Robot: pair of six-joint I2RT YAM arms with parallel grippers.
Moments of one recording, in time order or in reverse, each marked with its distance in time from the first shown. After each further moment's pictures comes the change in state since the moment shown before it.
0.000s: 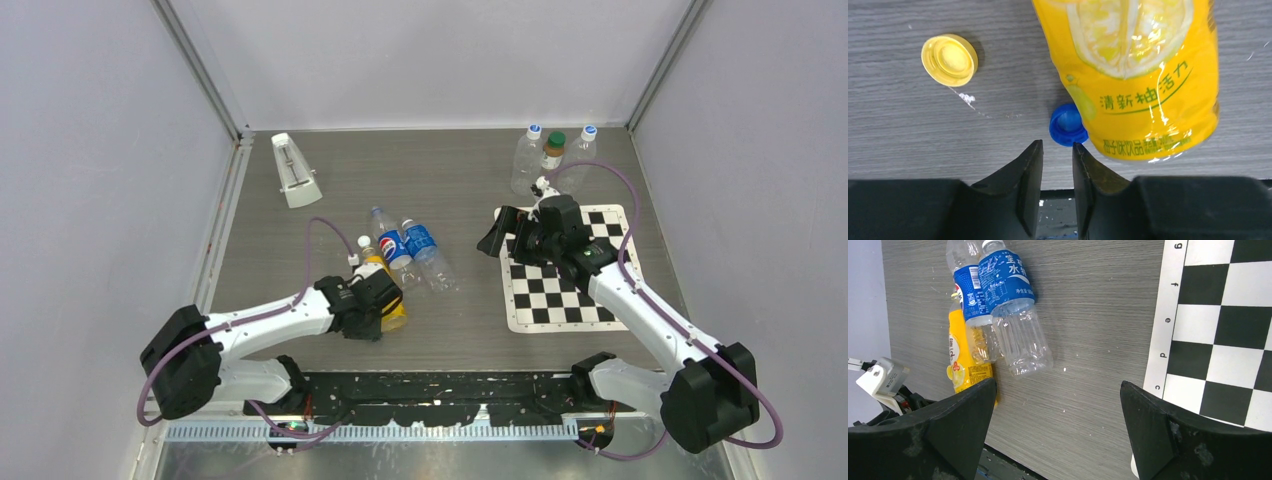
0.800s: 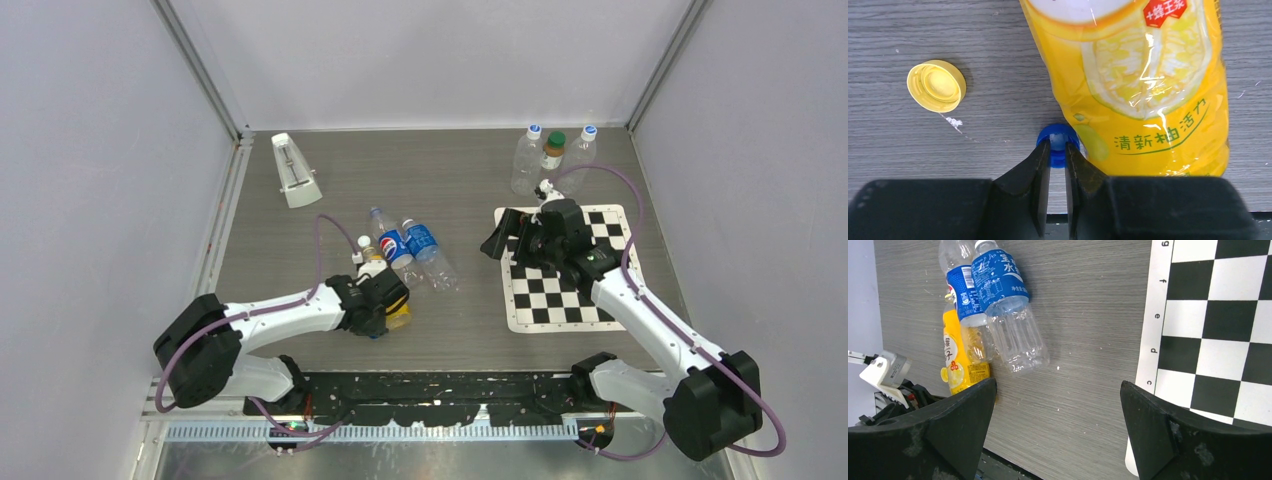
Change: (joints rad) left arm 0.000 0.092 0.000 0.102 -0.047 -0.033; right arm 0.000 -0.037 -0.017 -0.011 0.030 -0.003
